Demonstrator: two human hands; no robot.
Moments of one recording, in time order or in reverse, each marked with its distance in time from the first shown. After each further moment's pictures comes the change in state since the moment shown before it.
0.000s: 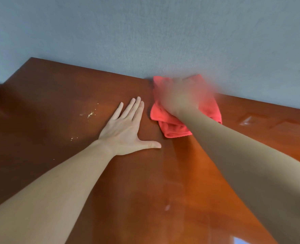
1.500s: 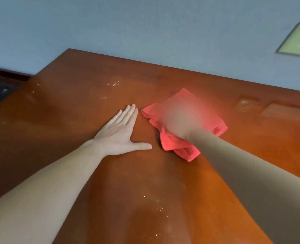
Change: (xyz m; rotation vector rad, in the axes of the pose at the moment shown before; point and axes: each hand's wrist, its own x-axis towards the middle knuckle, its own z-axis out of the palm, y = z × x) left_hand -0.168 0.019 0.011 0.030 -0.038 -0.026; right_hand -0.198 -0.009 0.008 0.032 -0.055 -0.305
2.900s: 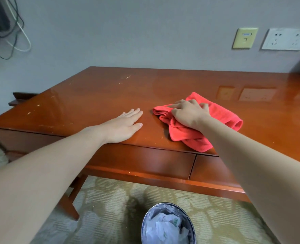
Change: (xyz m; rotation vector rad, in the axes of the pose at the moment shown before) left_hand -0.182 0.037 0.037 -0.240 -0.046 -0.013; right_hand -0.199 -0.084 0.029 0.081 0.124 0.217
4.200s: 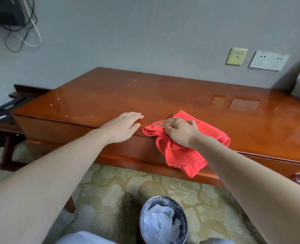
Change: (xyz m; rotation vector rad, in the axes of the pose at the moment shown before) left_hand -0.049 -0.035 0.001 -0.017 0.246 0.180; right_hand -0.065 -0.052 0.020 0.021 -0.085 -0.161
